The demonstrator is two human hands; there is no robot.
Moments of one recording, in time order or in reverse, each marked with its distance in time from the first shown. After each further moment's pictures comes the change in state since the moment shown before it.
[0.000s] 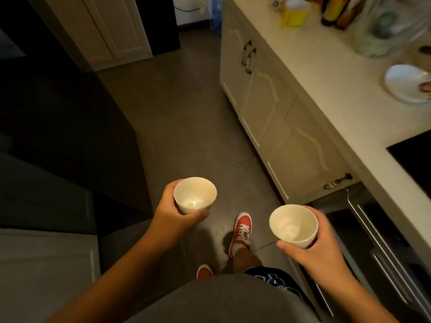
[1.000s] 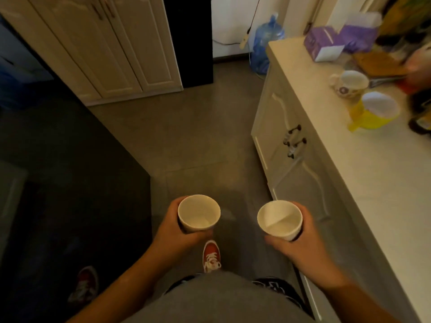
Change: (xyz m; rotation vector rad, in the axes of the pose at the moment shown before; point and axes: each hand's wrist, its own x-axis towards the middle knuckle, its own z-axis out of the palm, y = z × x) left_hand 0.417 0.084 -0.069 0.041 0.100 -0.115; right_hand 0.497 -0.147 0.095 0.029 -0.189 -0.084
